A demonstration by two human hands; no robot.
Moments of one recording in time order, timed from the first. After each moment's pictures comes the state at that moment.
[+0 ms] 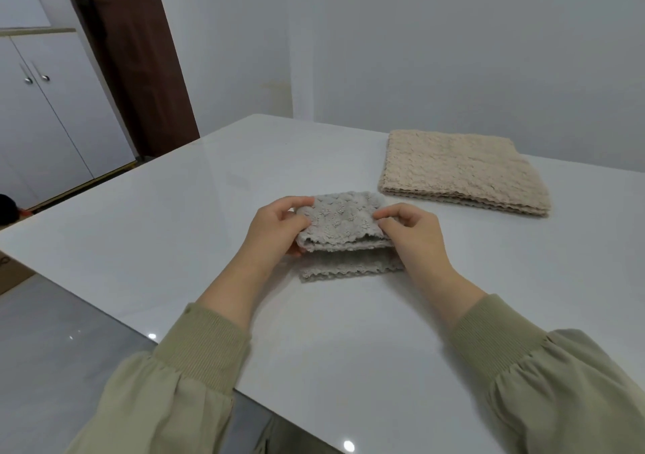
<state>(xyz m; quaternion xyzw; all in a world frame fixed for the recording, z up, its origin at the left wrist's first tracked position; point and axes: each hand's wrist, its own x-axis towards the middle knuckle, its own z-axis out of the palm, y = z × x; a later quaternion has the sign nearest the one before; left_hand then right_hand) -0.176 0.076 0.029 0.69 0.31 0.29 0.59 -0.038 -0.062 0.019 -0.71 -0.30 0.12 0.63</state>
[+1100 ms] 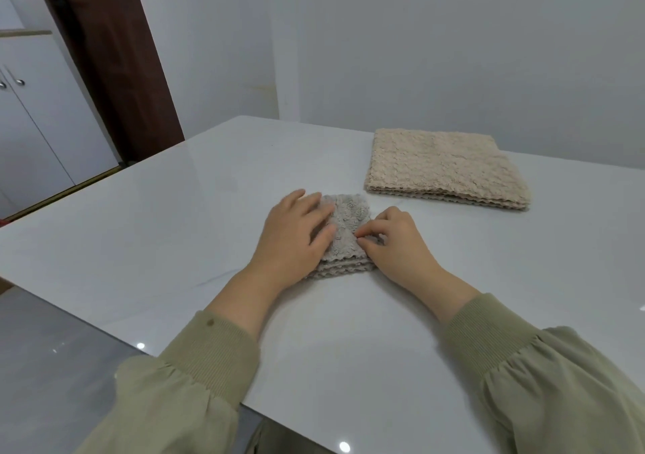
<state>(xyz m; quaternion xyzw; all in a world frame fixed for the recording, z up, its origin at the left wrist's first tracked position) -0.155 0.067 0.013 0.95 0.17 0.25 0.11 -0.027 -0.068 0.004 -0.81 -0.46 0.00 0.36</state>
